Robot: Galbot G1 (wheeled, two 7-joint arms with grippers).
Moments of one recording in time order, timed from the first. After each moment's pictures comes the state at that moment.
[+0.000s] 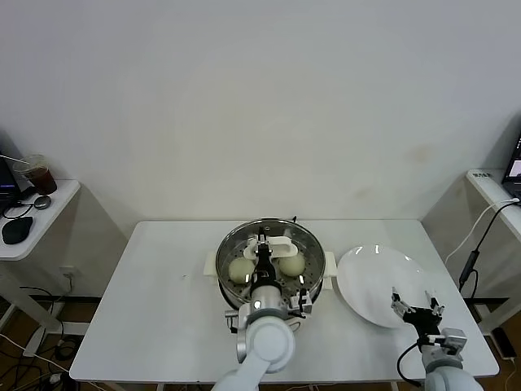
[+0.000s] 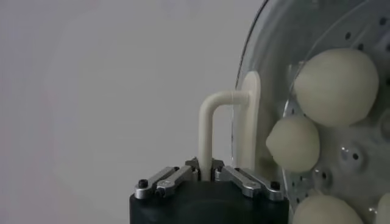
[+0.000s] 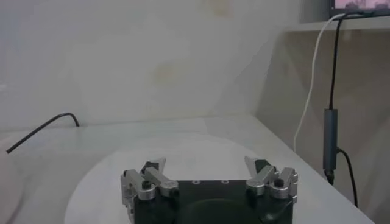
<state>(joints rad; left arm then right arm) 1.00 -1.58 0.12 -1.78 1.72 0.69 0.39 -1.41 1.34 0.81 1.75 0.31 -0.16 -0.07</state>
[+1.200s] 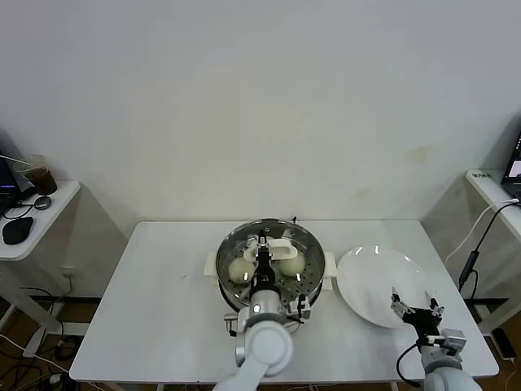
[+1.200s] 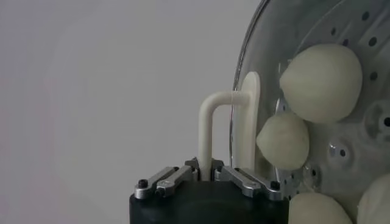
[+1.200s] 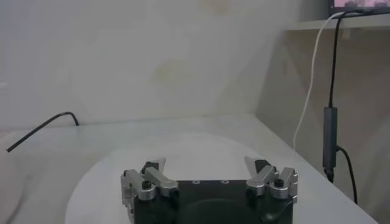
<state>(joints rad) 1.02 -1.56 0.12 -1.77 1.71 0.68 0.34 -1.41 1.35 0.81 1.75 0.30 -0.16 -0.07</state>
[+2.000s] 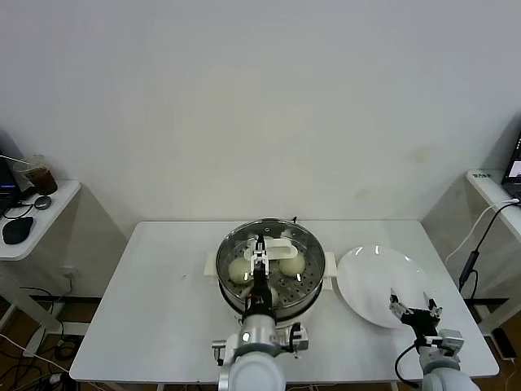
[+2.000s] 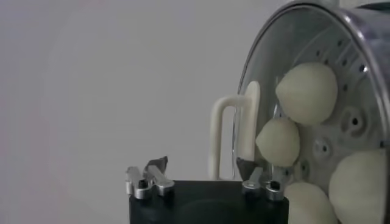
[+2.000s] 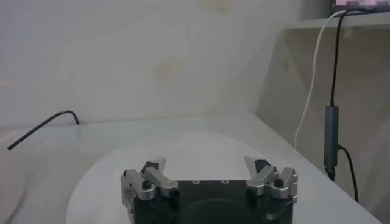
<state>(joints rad) 1.18 -1.49 0.15 -2.00 1.70 0.66 0.37 -1.42 1.35 0.81 1.75 0.29 -0.16 -0.07</state>
